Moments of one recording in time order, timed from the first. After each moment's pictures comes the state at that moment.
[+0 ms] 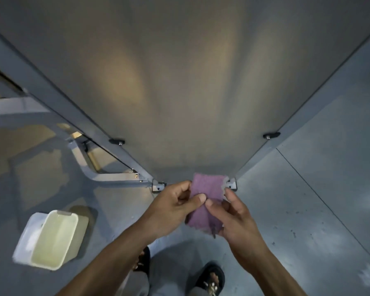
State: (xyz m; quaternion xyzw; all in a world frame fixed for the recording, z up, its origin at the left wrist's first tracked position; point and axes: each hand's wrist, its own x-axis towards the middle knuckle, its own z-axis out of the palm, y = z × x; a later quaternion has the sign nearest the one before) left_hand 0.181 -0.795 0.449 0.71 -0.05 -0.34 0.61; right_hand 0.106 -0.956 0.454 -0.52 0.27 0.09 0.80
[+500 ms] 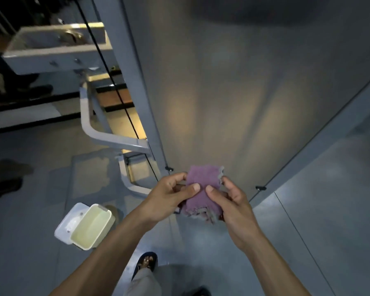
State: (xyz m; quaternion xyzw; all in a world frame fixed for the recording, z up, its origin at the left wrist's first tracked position) left_hand 0.134 -0.746 0.740 0.68 -0.02 -0.22 0.70; right_hand 0.108 -0.926 0.732 -0.59 0.11 0.12 0.79
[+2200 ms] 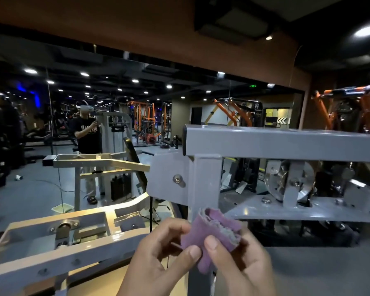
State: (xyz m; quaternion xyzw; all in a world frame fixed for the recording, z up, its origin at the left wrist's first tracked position) left_hand 0.340 -0.548 1.045 0.65 -0.35 0.06 0.67; right_hand 0.272 -0.693 1.069 -0.58 -0.09 -0.26 0.76
